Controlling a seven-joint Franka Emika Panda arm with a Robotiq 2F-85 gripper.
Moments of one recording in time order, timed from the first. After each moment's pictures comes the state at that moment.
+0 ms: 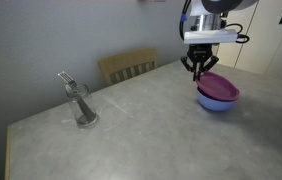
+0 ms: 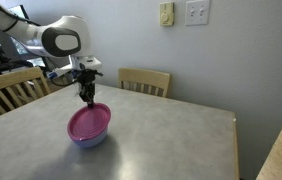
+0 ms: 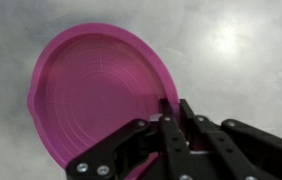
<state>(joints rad) 0.07 0.42 -0.06 -1.94 0.03 2.29 0.94</state>
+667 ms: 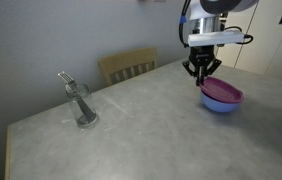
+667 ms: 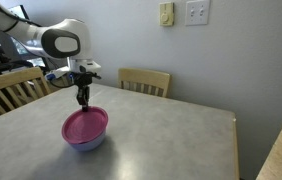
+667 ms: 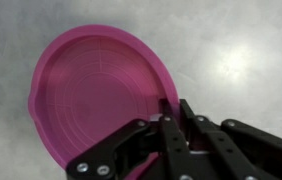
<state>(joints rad) 0.06 0.43 -0.04 -1.94 0.06 2.22 0.80</state>
